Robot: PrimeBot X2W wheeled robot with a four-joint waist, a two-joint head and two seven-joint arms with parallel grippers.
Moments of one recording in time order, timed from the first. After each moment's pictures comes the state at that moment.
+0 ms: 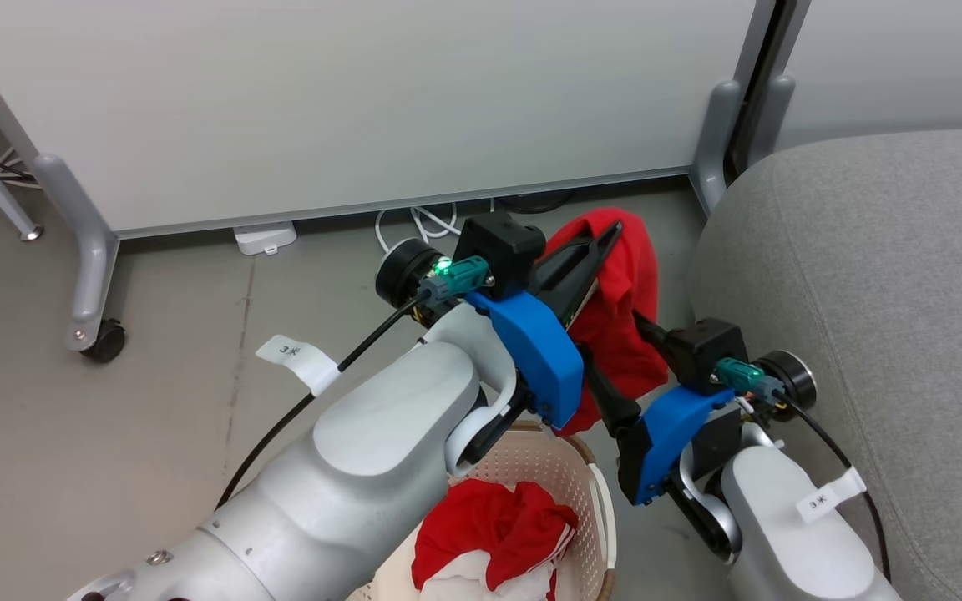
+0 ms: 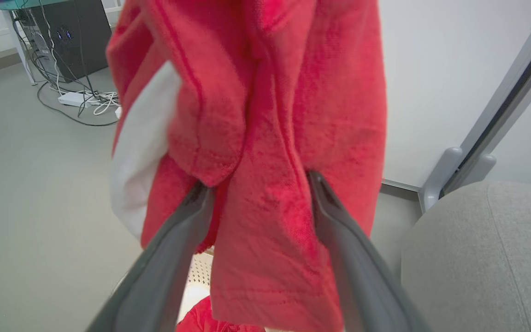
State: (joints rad) left arm -0.89 0.05 -1.08 0.66 -0.85 -0.06 -0.18; right arm -0.45 -0.05 0.32 0.51 0.13 0.13 -0.02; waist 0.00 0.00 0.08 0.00
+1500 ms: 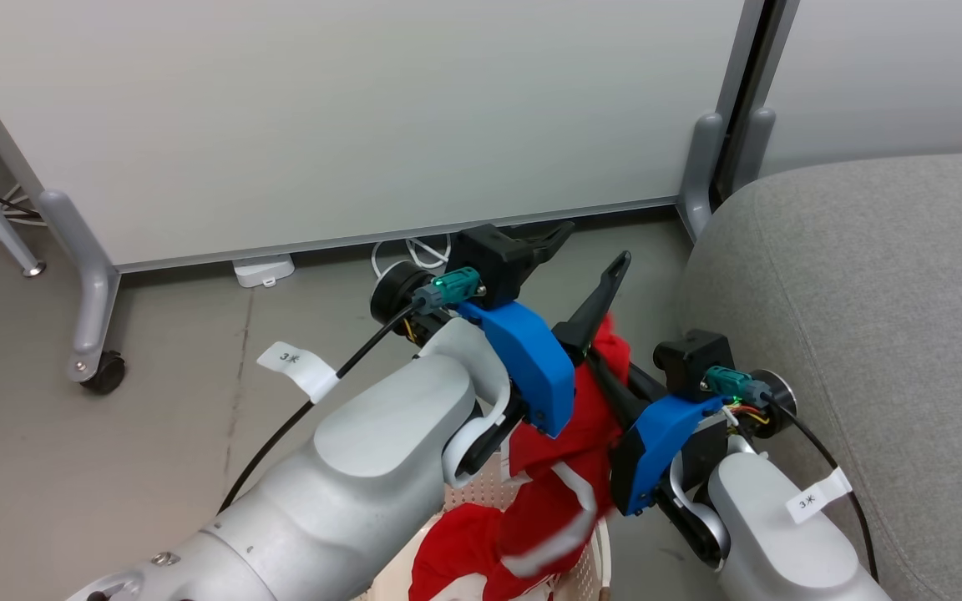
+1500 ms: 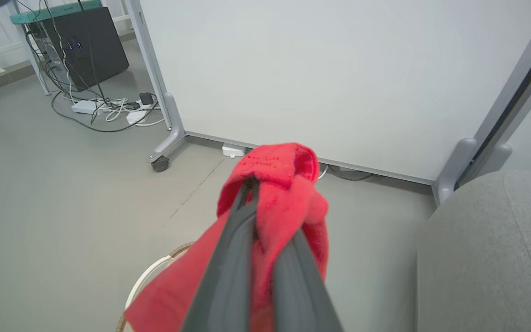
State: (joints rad) left arm -0.90 0.05 -1.16 0.71 -0.97 -0.04 -0.21; right arm -0.51 -0.05 0.39 0.67 0.24 0.13 -0.09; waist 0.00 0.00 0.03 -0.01
